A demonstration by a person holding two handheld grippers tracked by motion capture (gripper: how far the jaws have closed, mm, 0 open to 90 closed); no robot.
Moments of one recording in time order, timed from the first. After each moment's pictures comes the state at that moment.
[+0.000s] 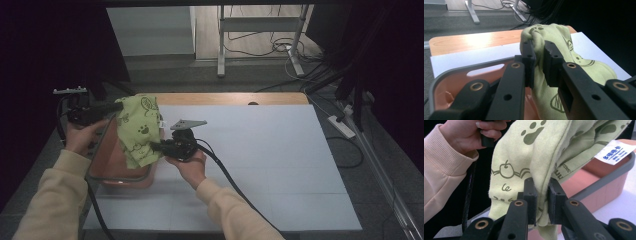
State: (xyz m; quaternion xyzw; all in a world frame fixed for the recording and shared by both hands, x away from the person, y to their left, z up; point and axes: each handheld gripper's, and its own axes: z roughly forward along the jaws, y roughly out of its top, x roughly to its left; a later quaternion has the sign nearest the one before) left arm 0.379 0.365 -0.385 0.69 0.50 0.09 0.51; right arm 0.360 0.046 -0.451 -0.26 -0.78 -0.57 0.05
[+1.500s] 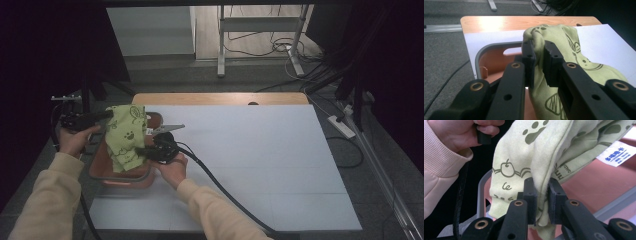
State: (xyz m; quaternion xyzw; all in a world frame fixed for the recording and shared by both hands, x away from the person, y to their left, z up) left arm 0.389 0.404 -0.426 0.69 0.55 0.10 0.46; right arm 0.368 0.103 -0.489 -0.28 -0.79 -0.54 0.07
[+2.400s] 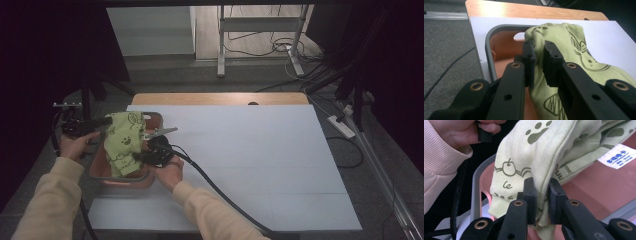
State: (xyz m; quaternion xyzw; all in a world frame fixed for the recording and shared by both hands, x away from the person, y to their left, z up) left arm 0.387 0.414 -0.451 0.68 0.57 0.08 0.45; right arm 0.362 0.117 -0.498 -0.28 -0.81 -0.51 0.07
